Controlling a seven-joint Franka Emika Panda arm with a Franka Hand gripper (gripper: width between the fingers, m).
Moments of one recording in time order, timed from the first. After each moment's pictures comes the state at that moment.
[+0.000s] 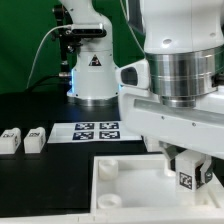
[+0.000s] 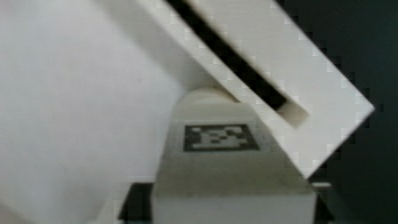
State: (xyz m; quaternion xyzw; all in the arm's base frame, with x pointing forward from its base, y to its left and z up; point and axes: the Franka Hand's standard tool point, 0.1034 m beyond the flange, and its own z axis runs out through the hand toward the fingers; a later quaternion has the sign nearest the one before) arm 0.633 0.114 0.066 -0.81 0.58 0.02 0.06
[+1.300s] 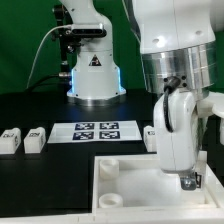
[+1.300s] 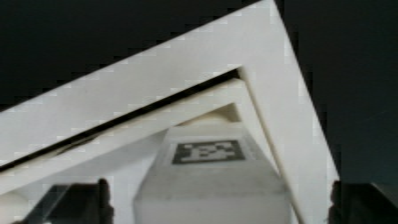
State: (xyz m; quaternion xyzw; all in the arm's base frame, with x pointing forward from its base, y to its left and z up) arm 0.626 0.118 0.066 -0.56 0.83 0.02 0.09
